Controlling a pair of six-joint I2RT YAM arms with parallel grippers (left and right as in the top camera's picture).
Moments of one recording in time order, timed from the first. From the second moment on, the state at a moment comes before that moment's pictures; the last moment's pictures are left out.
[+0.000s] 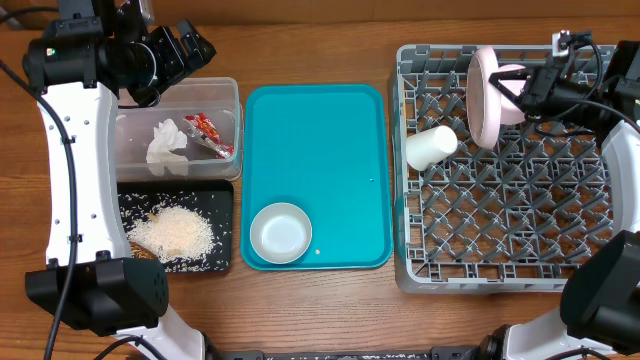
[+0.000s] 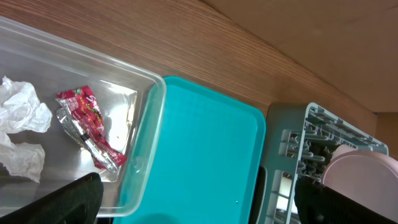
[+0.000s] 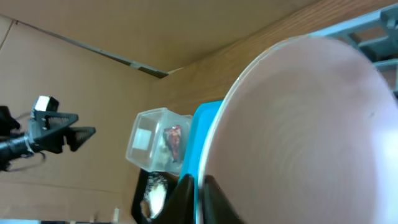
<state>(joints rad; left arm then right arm) 0.13 1.84 2.04 -1.17 0.41 -0.41 -0.34 1.74 1.45 -0.61 -1.13 0.18</state>
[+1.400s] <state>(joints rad) 0.13 1.84 2.04 -1.17 0.41 -0.41 0.26 1.38 1.49 -1.03 -0.46 0.23</state>
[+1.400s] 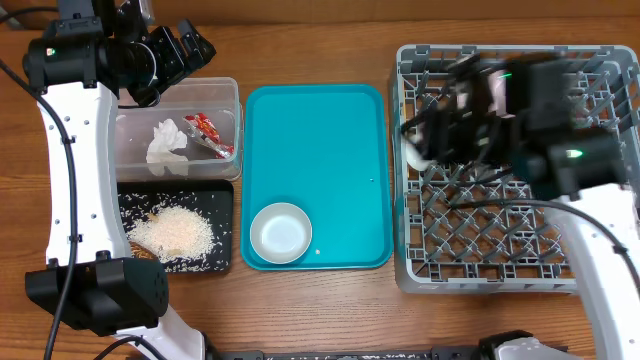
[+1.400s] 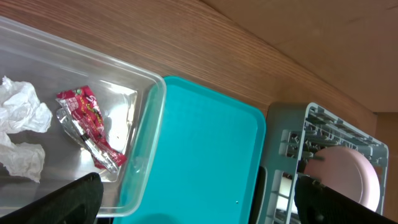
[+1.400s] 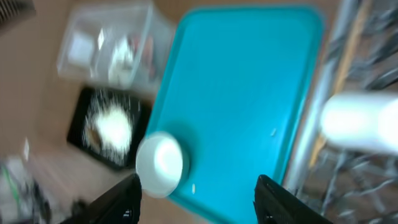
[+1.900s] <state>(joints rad) 0.13 1.84 2.04 -1.17 0.41 -0.41 0.79 1.57 1.29 -0.86 -0.11 0.41</state>
